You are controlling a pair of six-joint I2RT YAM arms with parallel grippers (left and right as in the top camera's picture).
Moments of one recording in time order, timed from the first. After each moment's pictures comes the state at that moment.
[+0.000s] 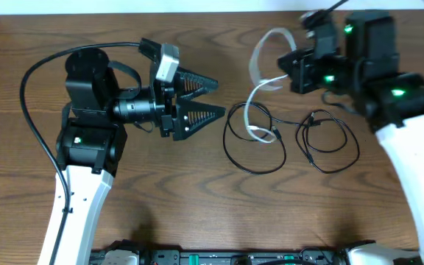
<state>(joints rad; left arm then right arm) -0.13 1.20 1.18 -0.21 1.34 -0.26 0.25 1.46 1.61 -0.82 -0.45 0.19</state>
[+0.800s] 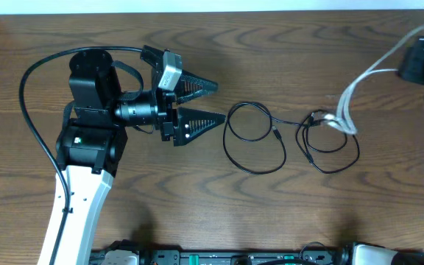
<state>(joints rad) -0.13 1.20 1.18 -0.29 1.34 -0.08 -0.18 1.45 1.97 -1.27 -0.11 0.22</state>
